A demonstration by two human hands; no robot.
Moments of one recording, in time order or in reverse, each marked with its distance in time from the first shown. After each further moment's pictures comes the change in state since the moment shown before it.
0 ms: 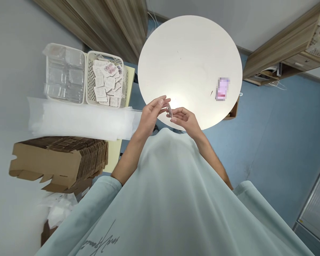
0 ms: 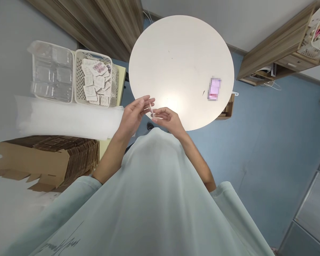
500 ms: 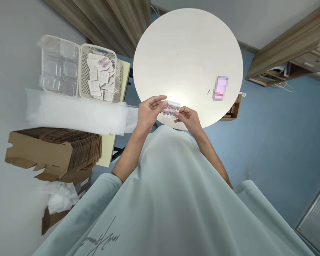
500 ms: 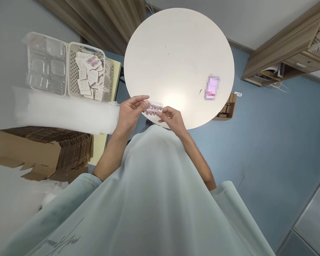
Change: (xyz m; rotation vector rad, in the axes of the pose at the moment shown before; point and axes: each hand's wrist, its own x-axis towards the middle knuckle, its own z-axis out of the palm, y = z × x) left_hand 0.009 -0.011 0.052 0.014 0.140 -0.010; right_hand -0.006 0.000 -0.062 0.040 0.025 0.056
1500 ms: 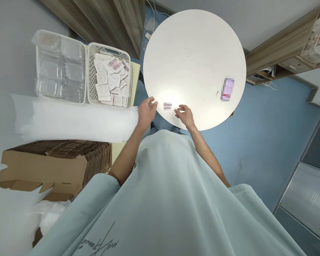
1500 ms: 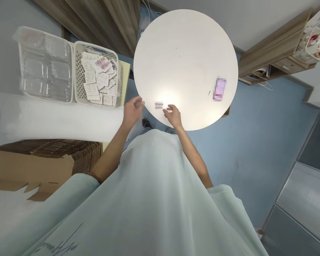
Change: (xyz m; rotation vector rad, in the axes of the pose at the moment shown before) left_hand 0.074 -0.099 -0.146 0.364 0.092 -0.027; right_hand 0.100 0.103 0.080 -0.392 0.414 0.256
